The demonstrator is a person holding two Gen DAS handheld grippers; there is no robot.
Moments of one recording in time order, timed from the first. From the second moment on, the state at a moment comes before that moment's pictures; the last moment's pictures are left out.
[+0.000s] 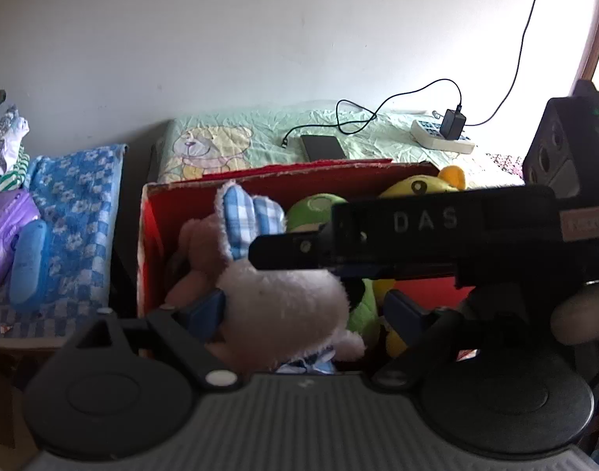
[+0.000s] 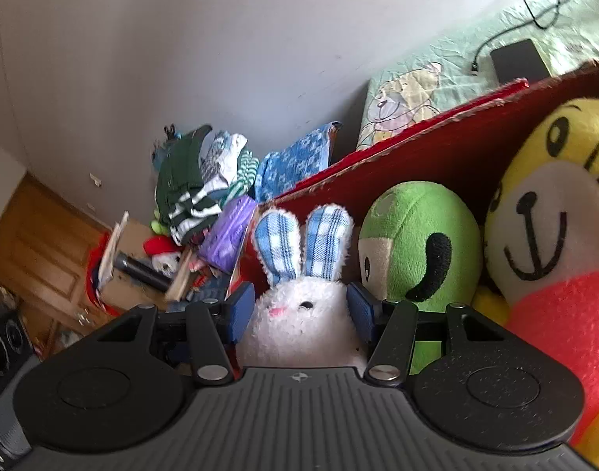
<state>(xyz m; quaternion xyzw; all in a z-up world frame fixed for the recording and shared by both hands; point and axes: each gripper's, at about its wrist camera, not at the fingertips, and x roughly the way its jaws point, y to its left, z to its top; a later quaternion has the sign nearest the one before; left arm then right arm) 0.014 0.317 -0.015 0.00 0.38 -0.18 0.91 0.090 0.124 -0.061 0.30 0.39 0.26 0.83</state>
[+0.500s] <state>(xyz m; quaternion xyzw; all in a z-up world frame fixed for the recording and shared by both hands) 0.022 0.322 -0.031 -0.01 0.42 -0.16 0.89 0.090 0.105 -0.065 0.34 0.39 0.24 0.82</state>
